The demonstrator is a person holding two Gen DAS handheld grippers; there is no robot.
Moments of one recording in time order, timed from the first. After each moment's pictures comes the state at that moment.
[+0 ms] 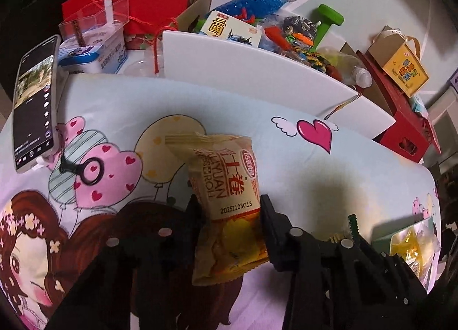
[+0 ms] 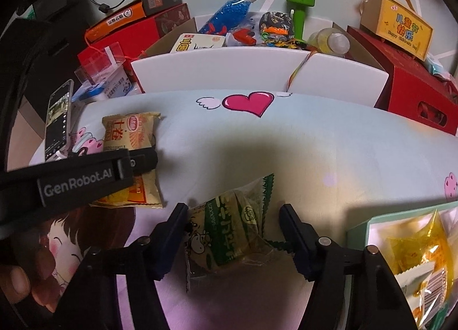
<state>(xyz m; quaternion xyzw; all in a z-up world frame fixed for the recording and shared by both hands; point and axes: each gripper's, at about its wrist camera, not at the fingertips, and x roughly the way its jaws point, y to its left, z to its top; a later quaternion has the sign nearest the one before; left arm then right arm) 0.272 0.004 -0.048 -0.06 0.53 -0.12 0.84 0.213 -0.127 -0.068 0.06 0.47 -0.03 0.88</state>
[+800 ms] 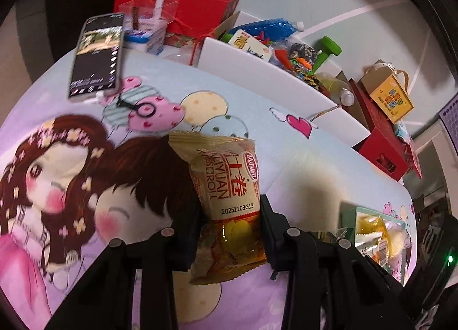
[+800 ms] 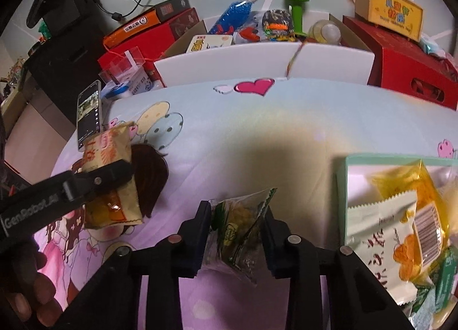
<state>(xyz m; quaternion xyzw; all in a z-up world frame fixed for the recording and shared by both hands) 0.185 0.044 -0.019 -0.15 0.51 -0.09 0.84 0.156 -0.137 -0.052 0.11 0.48 0.01 0.87</state>
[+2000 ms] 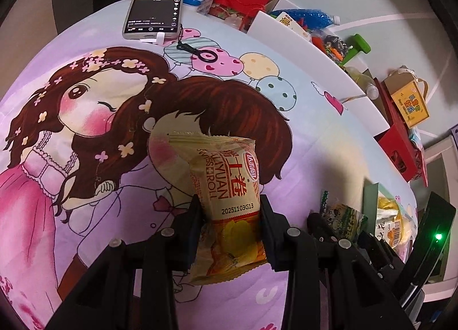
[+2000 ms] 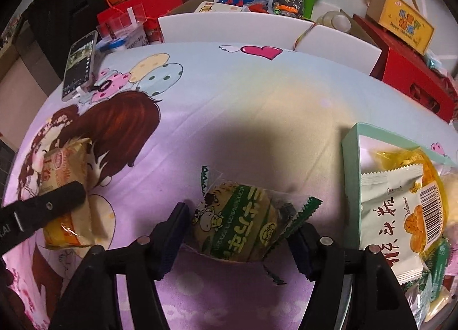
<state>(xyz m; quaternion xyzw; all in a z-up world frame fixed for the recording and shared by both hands) 0.142 0.086 -0.047 -0.19 0.55 -0.05 0.81 0.145 -0.108 -0.079 0.00 0.52 -0.02 0.85</state>
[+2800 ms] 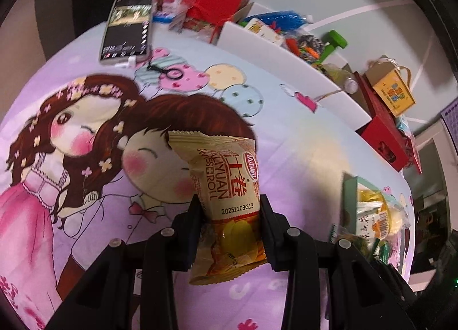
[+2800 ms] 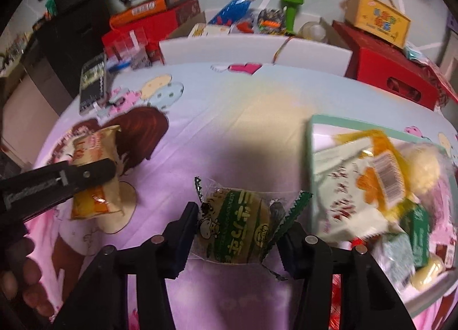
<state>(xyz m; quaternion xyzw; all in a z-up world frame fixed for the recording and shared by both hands) 0.139 0.056 -0.017 -0.15 0.52 -0.09 0.83 0.087 -0.131 -0.028 0.06 0.47 -0.02 0.88</state>
